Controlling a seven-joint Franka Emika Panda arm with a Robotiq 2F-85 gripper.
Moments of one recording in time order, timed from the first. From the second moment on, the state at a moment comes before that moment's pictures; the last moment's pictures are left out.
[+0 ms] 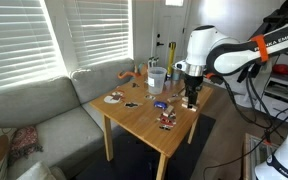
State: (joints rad) arm 0.06 -0.30 0.00 -2.41 -0.11 2.11 -0.34
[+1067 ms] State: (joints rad) arm 0.11 -0.30 -0.04 -2.44 -0.14 2.14 -1.16
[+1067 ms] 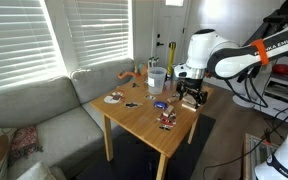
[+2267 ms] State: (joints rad) arm 0.10 -0.27 -0.06 -2.44 -0.09 2.11 -1.52
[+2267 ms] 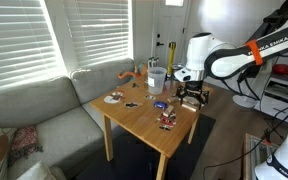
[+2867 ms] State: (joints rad) arm 0.07 -0.27 -0.07 -2.44 -0.08 2.11 -1.51
